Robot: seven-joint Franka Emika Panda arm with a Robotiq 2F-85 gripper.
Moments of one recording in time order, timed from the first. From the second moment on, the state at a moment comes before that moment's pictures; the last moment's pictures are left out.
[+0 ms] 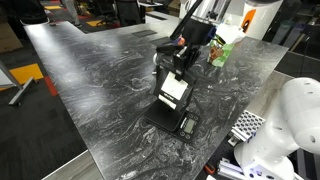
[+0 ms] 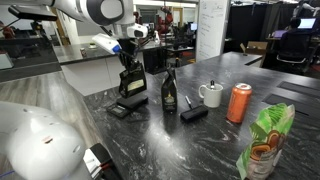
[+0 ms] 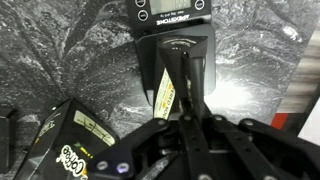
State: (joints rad) arm 0.14 -0.72 0.09 -2.54 0.24 1.98 0.17
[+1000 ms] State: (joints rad) arm 0.16 -0.53 0.08 -2.46 0.28 1.97 0.02
